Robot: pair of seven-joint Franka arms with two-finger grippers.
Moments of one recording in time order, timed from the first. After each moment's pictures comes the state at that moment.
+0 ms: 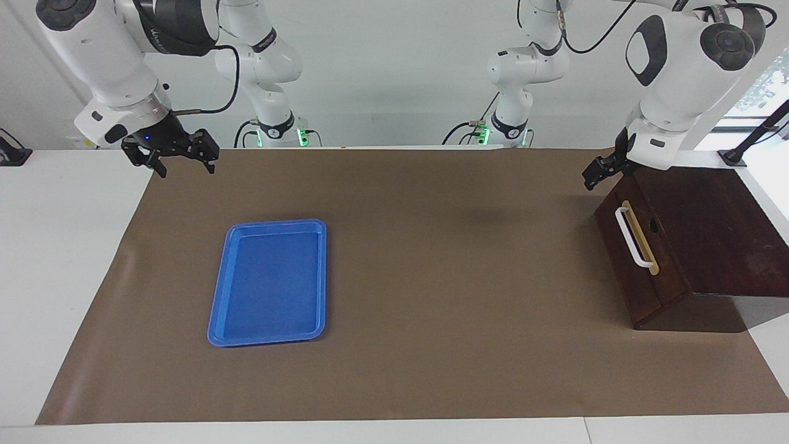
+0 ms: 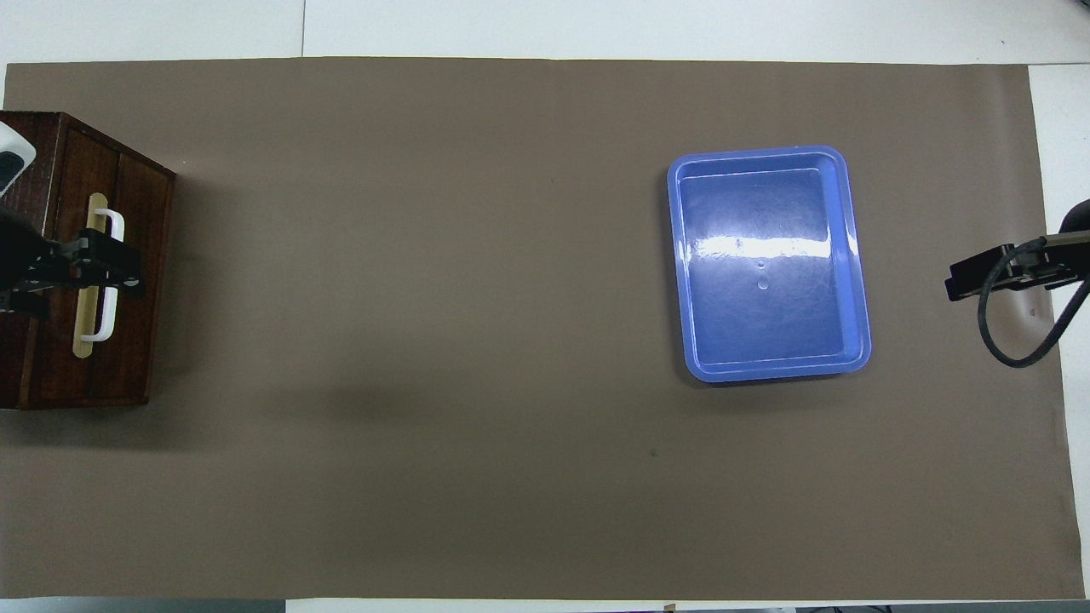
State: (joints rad) left arm 0.08 0.03 -0.12 -1.62 0.00 1.48 -0.16; right arm -0.04 -0.01 0.00 -1.64 -0.02 1.53 -0.13
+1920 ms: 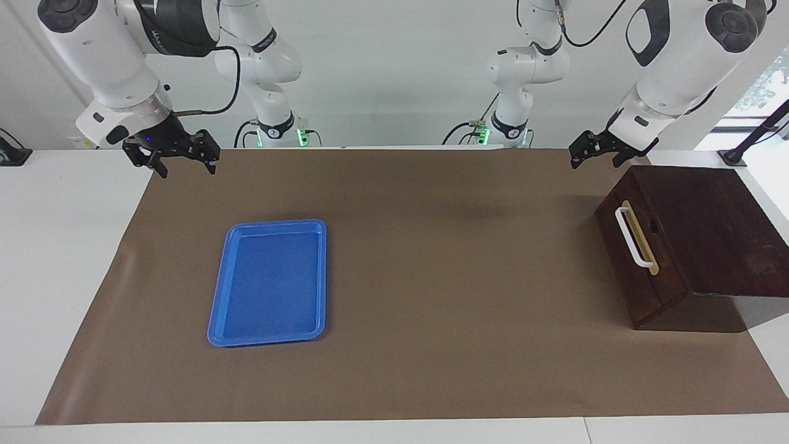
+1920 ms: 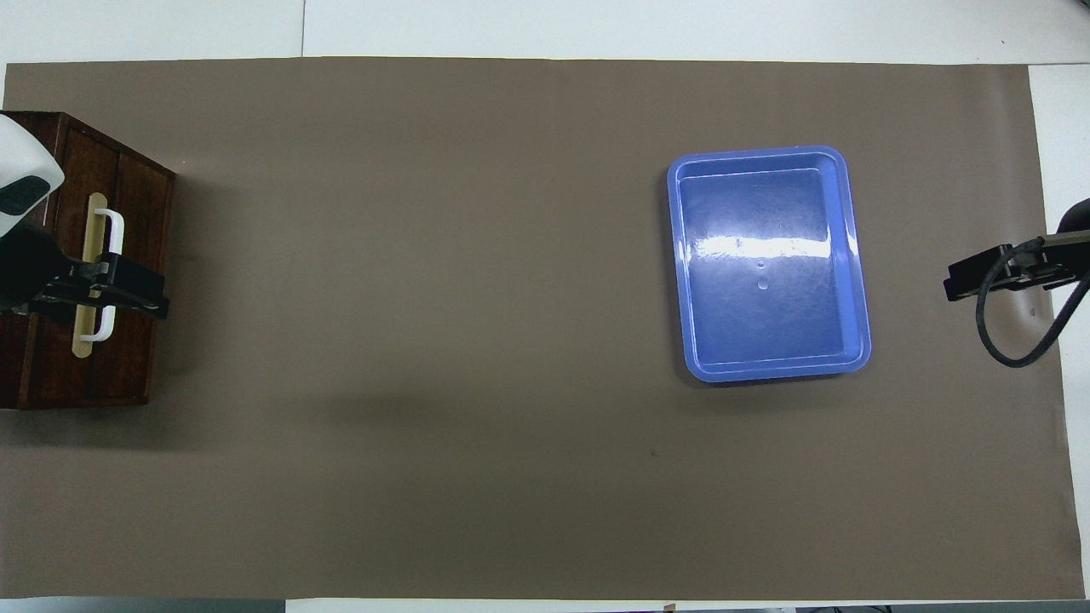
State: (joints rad) left arm 0.00 0.00 -0.09 -1.62 -0.02 1.45 -0.05; right arm -0.04 -0.01 0.00 -1.64 -0.02 1.53 -0.13
